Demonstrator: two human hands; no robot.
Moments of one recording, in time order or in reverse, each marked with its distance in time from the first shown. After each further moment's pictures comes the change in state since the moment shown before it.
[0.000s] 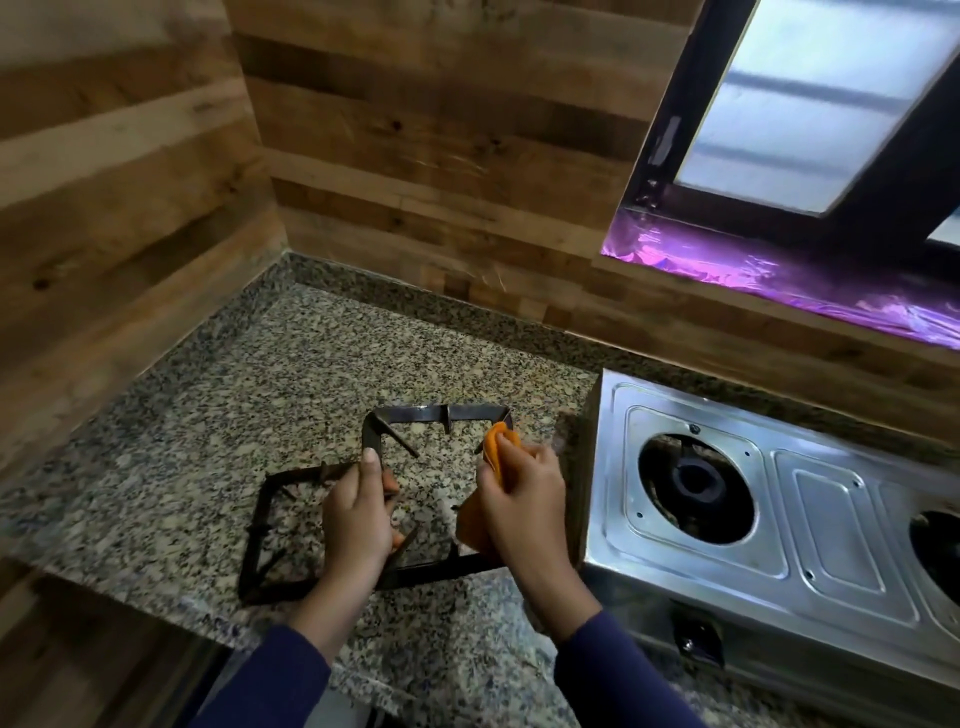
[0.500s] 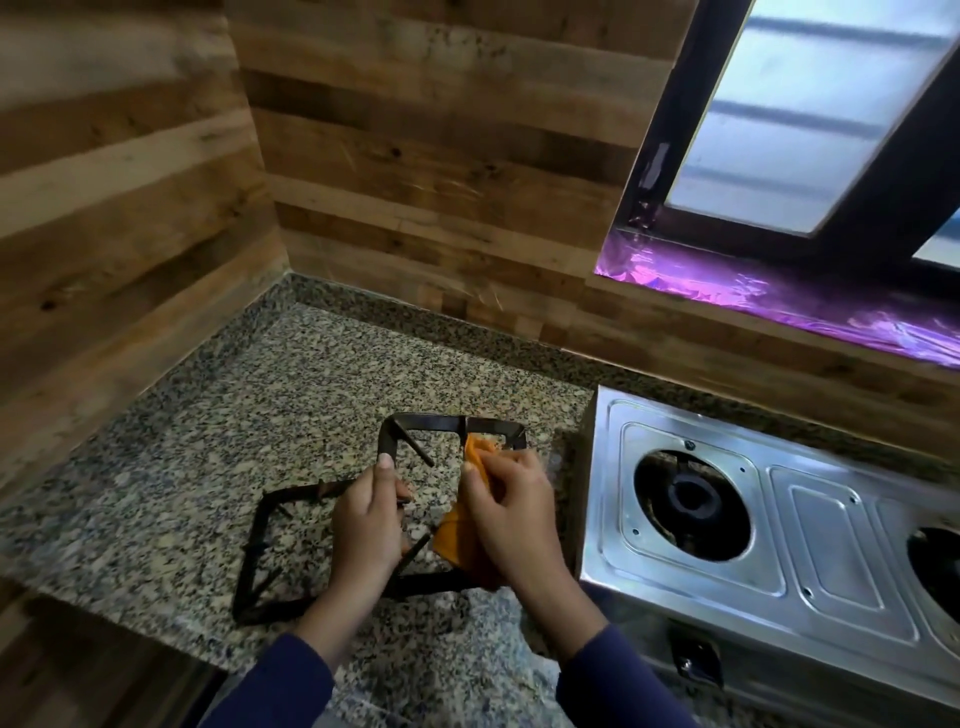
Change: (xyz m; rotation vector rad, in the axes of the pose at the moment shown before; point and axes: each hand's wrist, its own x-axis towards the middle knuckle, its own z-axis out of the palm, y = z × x) left_hand -0.002 0.016 0.007 0.095 -0.054 0.118; right_hand 0.001 -0.018 -0.008 -0.007 -0.066 -0.101
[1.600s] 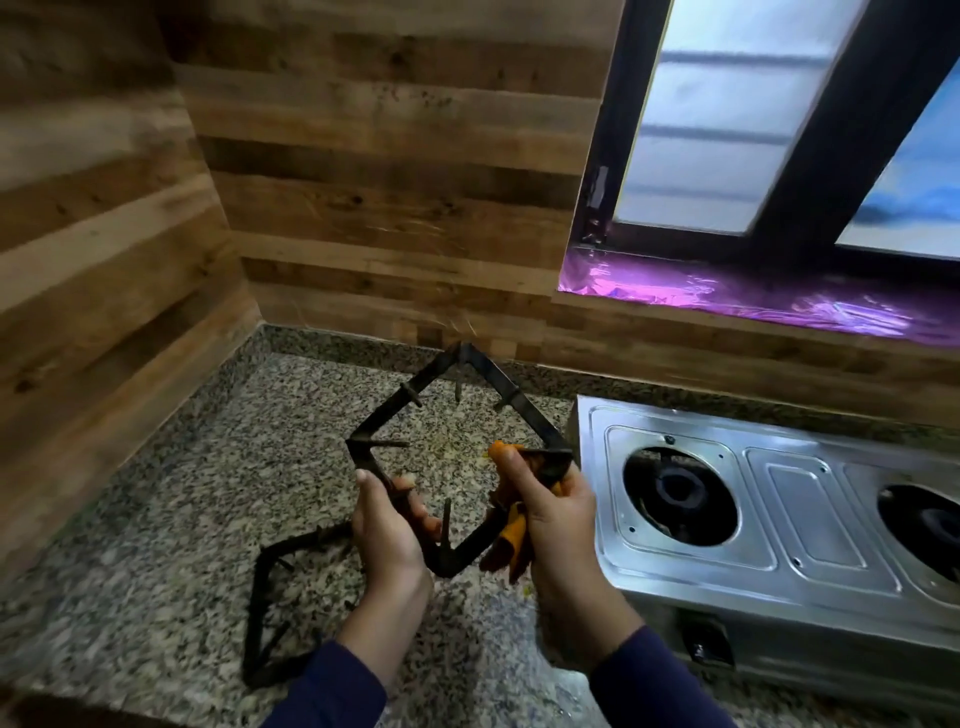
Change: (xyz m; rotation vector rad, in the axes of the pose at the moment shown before) left_hand -0.005 0.048 0.017 -0.738 0.063 -0.289; right_hand -0.002 -0.003 -0.015 0.934 0.202 0.300
